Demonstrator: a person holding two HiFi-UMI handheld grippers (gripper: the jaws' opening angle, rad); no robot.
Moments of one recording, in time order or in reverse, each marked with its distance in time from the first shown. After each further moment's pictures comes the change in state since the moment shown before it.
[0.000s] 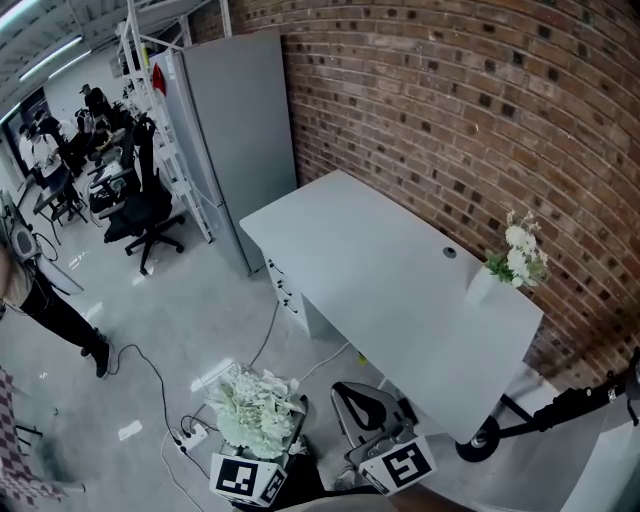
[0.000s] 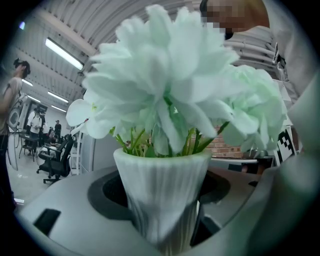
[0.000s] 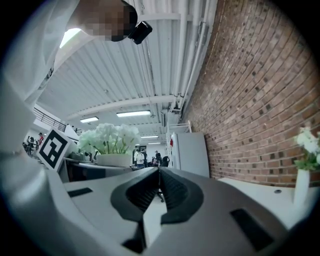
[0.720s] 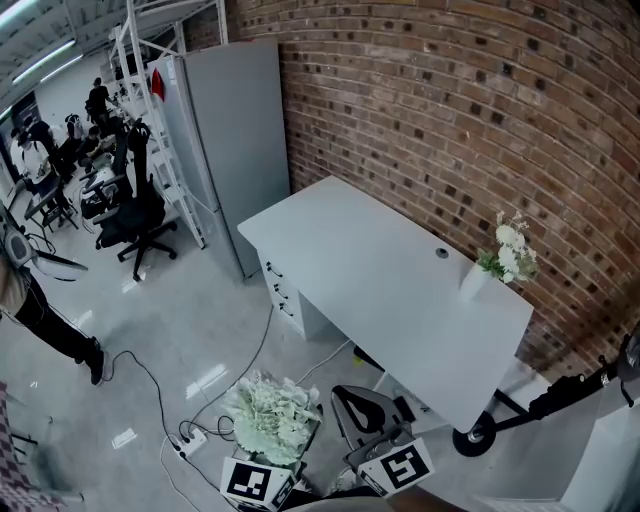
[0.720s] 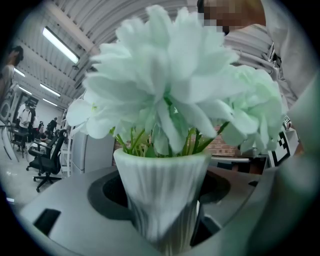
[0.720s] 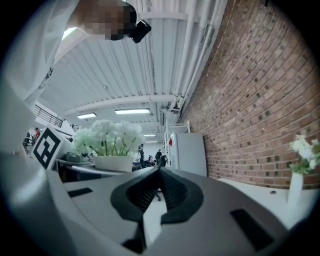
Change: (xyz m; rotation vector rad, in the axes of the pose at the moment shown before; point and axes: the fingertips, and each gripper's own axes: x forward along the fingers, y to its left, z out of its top) left arm -0.032 -0.012 0.002 -0.021 0.011 -0.113; right arm -0.003 0.042 0.008 -0.026 0.015 -0.045
